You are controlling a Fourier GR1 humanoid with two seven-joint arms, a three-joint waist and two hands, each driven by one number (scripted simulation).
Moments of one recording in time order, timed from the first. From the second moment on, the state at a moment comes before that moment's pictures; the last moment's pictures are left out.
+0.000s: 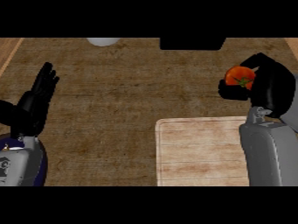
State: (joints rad) left arm -0.22 0.20 0.10 -1.49 0.02 0.05 0.09; right arm -0.47 -0.01 -0.12 -1.58 1.27 -0.07 0.66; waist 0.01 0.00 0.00
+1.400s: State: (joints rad) left arm -0.26 0.17 0.08 -1.48 0.00 0.05 0.08; right arm -0.60 -0.62 -0.69 -0.50 0.91 -0.56 -0.04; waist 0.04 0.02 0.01
